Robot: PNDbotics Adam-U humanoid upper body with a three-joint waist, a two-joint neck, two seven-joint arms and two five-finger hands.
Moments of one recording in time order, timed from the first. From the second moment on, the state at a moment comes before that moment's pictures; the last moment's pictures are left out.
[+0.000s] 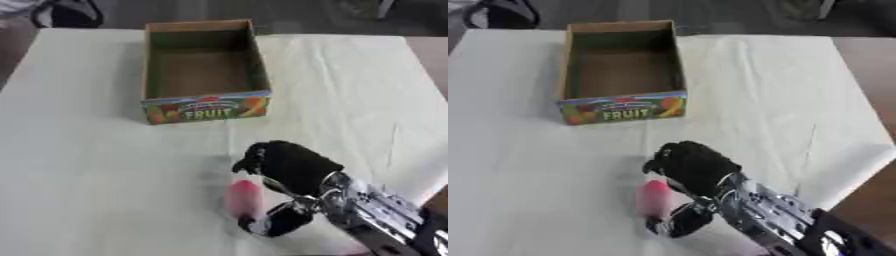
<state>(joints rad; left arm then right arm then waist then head) -0.19 0.21 0.10 -1.98 0.02 -0.25 0.40 -0.42 -0.58 0.60 -1.98 1.04 0.21 0.53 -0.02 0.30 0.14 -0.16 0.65</state>
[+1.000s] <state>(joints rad) -0.19 0.21 0.10 -1.98 0.02 -0.25 0.40 -0.42 -0.58 0.59 -1.98 1.01 0.24 0.60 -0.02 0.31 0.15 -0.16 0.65</state>
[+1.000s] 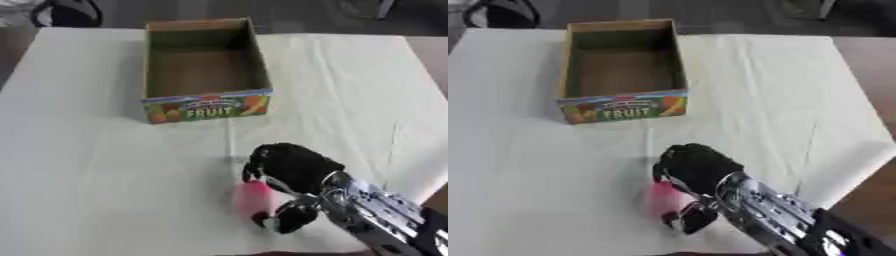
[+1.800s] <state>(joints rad) -0.19 0.21 0.10 -1.98 0.02 -0.25 0.40 -0.43 -0.58 0.59 -1.98 0.97 0.25 0.60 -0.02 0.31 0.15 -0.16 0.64</state>
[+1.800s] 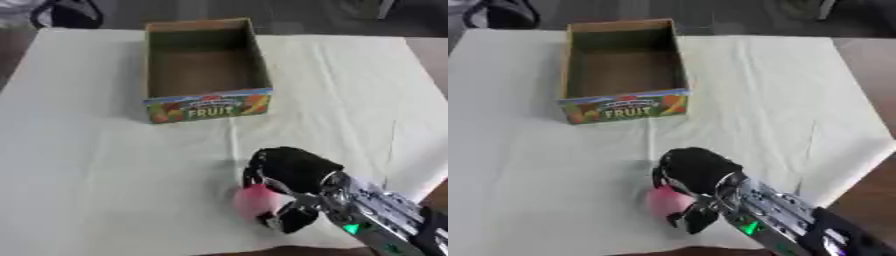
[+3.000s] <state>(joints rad) -0.19 0.21 0.10 -1.98 0.02 -0.25 0.39 -0.54 -0.57 0.55 -1.98 0.91 0.25 0.54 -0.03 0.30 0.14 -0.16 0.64</state>
